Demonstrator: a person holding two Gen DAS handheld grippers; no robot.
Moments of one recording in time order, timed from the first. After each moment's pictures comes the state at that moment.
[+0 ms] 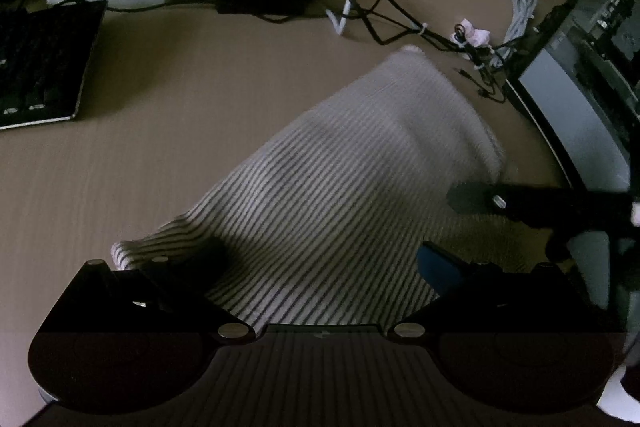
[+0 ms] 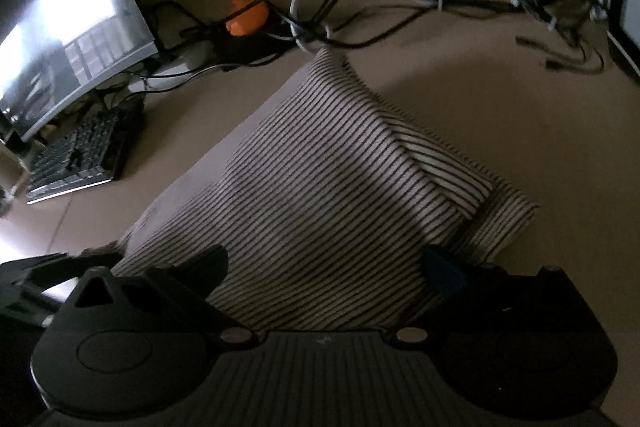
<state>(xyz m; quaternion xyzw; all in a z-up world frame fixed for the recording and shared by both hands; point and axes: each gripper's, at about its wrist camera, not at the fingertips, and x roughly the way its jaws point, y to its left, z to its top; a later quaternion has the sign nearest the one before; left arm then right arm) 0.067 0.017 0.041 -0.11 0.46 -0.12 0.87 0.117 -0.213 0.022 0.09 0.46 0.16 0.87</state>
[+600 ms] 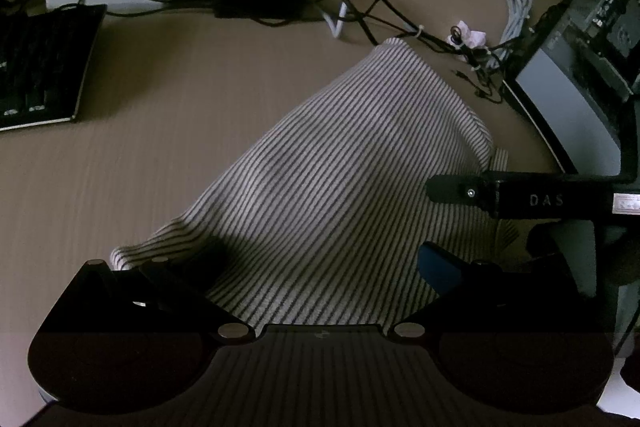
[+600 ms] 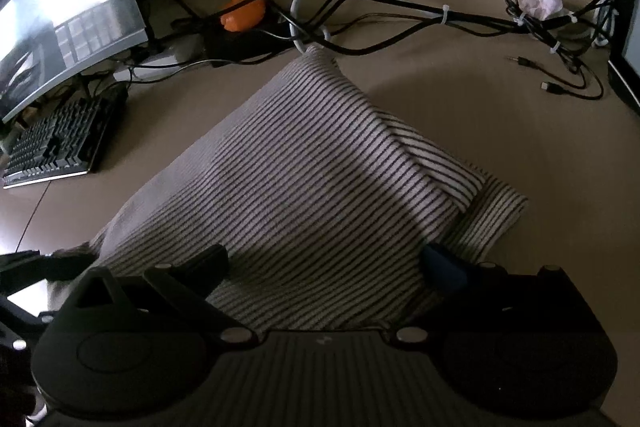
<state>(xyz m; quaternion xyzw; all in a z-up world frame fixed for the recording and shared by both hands) 0.062 0.013 0.039 -0.11 0.45 -0.11 0.88 0.121 -0.200 0.020 0.05 0.46 0.15 0.88</state>
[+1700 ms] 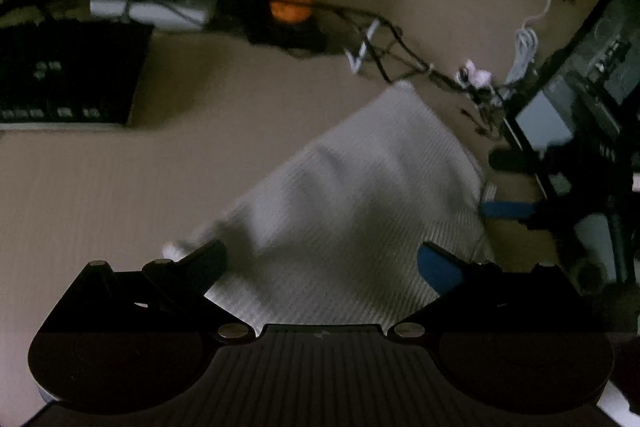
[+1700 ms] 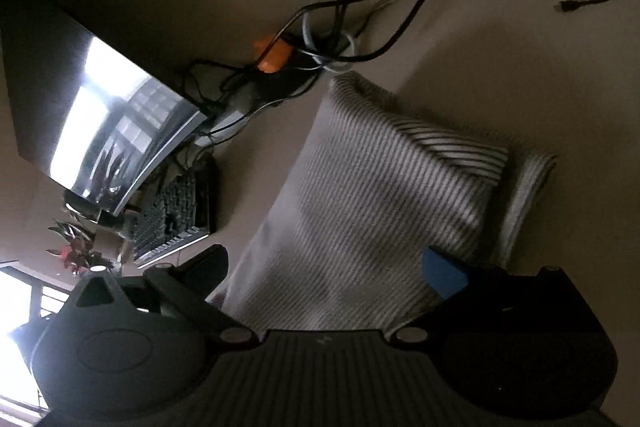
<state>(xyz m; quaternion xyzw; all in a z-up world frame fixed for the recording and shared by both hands) 0.036 0.032 0.074 -0.15 0.44 -0.08 0.88 0.140 -0.259 0.045 0.28 0.49 0.23 0.79</state>
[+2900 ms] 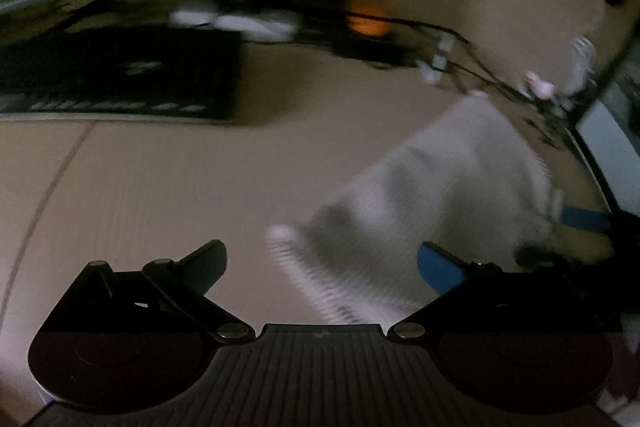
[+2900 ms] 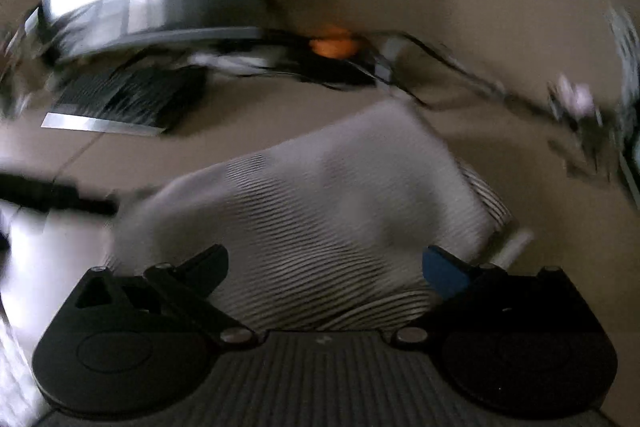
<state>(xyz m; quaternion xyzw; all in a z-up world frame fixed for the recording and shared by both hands) 0.007 0.075 0.078 -0.13 0.43 0.03 0.89 0.038 -0.156 0.053 -0.09 0.35 0.23 0.90</state>
